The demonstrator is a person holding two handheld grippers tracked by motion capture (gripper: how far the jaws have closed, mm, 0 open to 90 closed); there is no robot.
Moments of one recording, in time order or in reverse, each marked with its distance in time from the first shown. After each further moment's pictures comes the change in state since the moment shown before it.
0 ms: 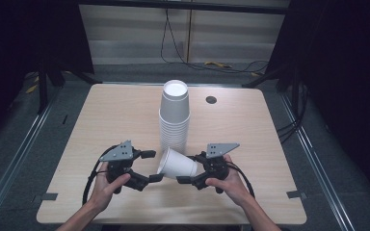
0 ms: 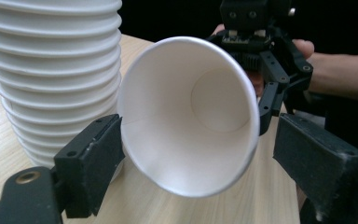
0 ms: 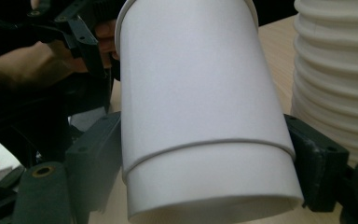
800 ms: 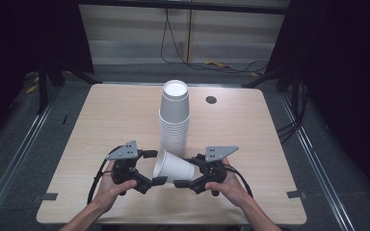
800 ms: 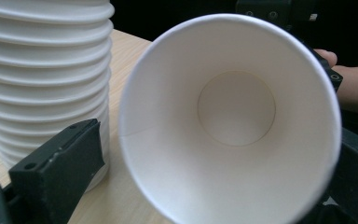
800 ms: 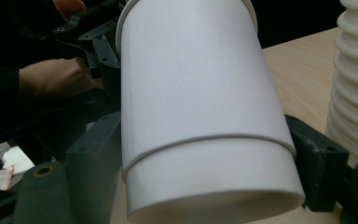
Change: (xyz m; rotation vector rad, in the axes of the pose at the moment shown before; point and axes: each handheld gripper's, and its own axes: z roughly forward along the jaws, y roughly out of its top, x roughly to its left) left arm -0.002 -0.003 0.016 0.004 -0.014 -0.044; right arm 0.010 -0.001 0.006 -0.054 0.070 -0.029
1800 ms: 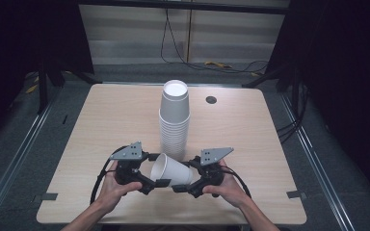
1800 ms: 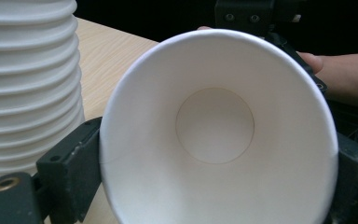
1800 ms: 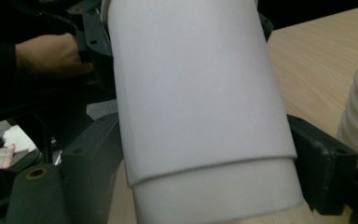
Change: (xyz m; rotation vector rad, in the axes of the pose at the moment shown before) left arm -0.004 0.006 0.002 0.045 -0.049 0.033; right arm 0.004 -0.001 0.007 0.089 0.000 -0.020
